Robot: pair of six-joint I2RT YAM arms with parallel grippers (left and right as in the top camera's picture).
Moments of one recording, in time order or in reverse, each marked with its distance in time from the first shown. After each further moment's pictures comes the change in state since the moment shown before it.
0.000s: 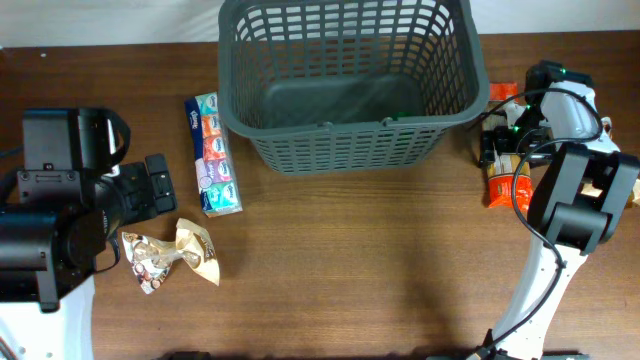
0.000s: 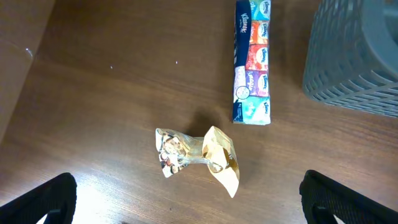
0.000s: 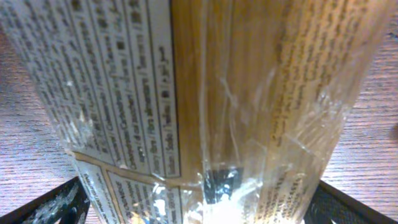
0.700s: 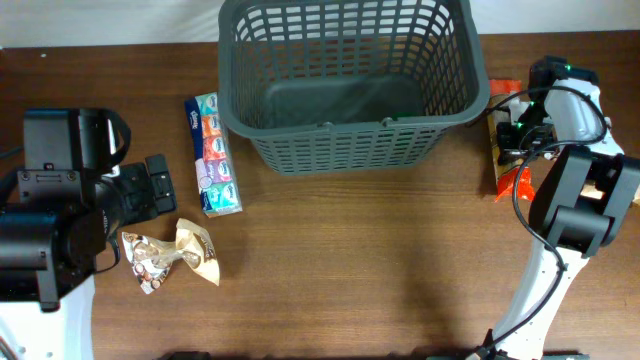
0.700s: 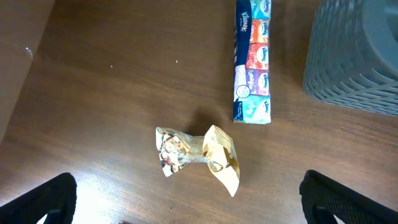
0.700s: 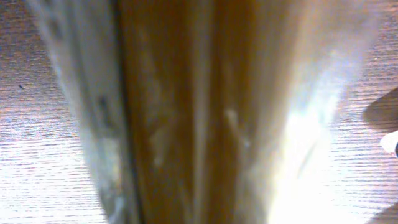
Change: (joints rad) left arm 0.000 0.000 0.000 -0.004 0.000 0.000; right arm -0.001 -0.021 0.012 -0.016 -0.008 0.018
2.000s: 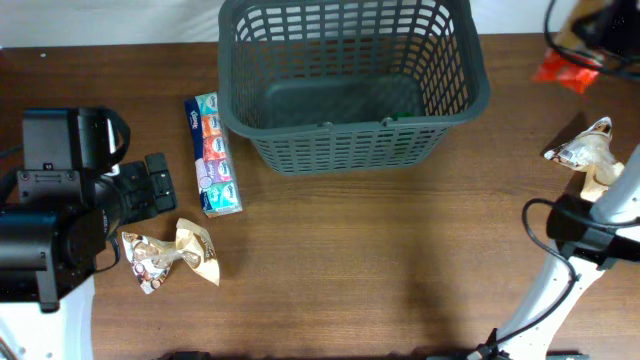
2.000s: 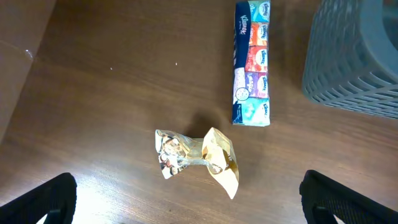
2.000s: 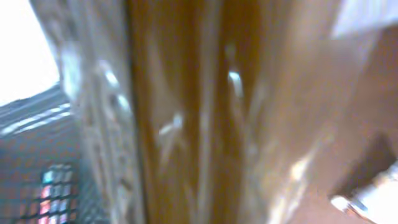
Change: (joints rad) left arm 0.000 0.000 0.000 0.009 0.000 0.000; right arm -0.077 -0.080 1.150 -0.390 -0.489 0.264
